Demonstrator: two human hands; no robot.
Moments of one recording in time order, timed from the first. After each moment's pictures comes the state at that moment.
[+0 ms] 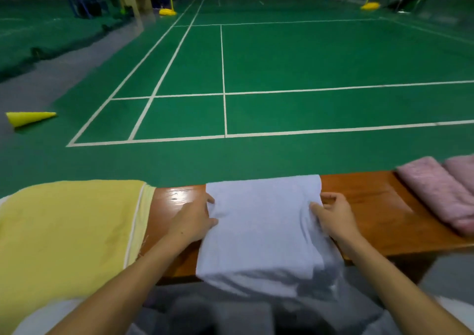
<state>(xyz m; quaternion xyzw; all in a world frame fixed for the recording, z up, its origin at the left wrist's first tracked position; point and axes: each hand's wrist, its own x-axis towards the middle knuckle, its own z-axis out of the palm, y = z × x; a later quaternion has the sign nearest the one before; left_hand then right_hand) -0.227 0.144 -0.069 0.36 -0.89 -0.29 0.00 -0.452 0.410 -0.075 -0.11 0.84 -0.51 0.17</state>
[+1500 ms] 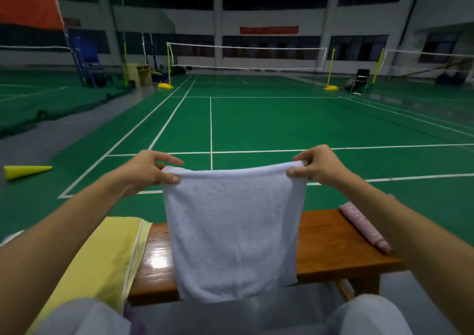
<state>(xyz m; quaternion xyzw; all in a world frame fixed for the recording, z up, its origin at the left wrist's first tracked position) -0.163 0.153 0.190 0.27 -0.80 -0.51 0.16 -0.460 0.462 0.188 -0.41 0.83 -0.36 0.01</state>
